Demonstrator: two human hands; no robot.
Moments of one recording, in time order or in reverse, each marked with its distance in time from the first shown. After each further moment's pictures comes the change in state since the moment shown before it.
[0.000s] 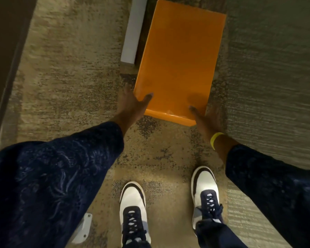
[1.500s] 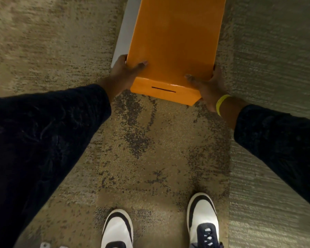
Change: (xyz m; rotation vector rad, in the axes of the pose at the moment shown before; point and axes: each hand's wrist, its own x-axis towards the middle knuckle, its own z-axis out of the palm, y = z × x) left_hand 0.150 0.050 -0.006 -0.344 -0.015 0.078; right_hand 0.131 -0.098 -0.006 0.319 -0.108 -0.192
